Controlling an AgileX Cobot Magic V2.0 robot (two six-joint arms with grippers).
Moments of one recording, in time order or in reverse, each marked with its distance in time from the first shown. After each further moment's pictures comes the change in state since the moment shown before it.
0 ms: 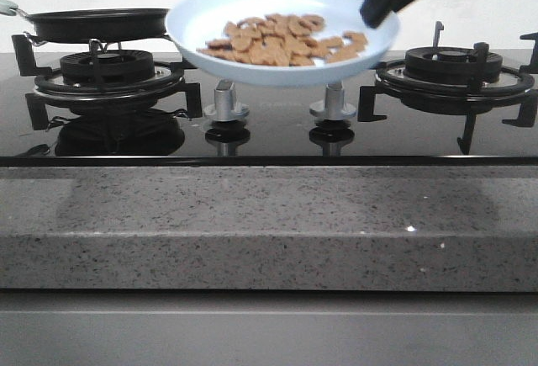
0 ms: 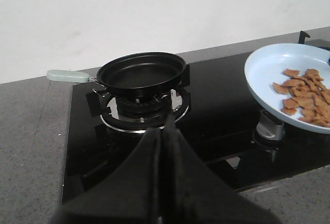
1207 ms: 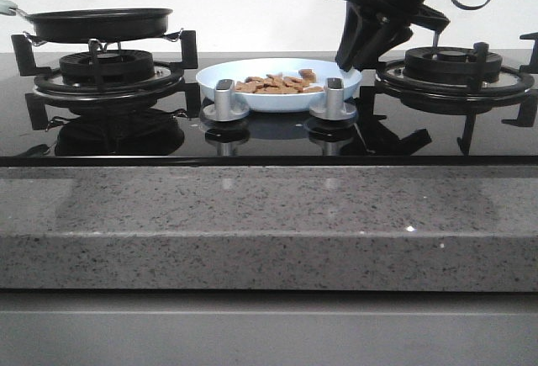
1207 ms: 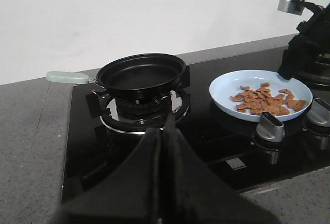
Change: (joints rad) left arm 0.000 0.000 0.000 0.000 -0.003 0.000; right arm -0.071 0.475 -0.513 -0.041 0.166 0.005
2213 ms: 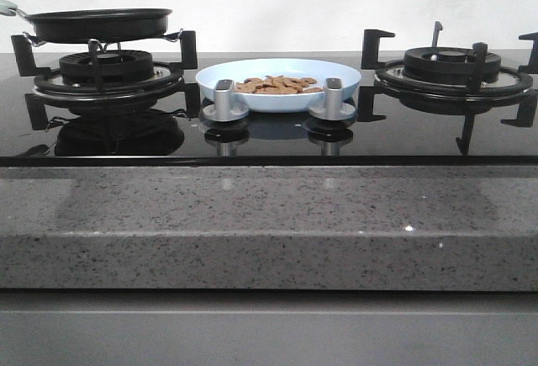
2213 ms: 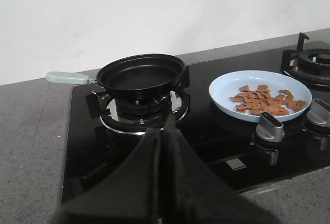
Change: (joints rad) left arm 0.000 0.000 0.000 0.000 -0.002 0.000; right arm 0.008 -0.254 -0.237 -0.327 0.236 0.122
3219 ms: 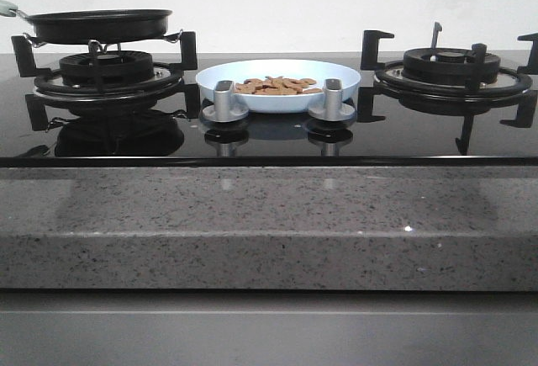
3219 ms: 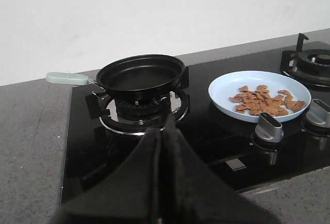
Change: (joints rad) left arm -0.002 0.000 0.000 0.000 0.000 0.000; right arm 0.002 -1.517 1.763 -0.017 -0.674 0.015
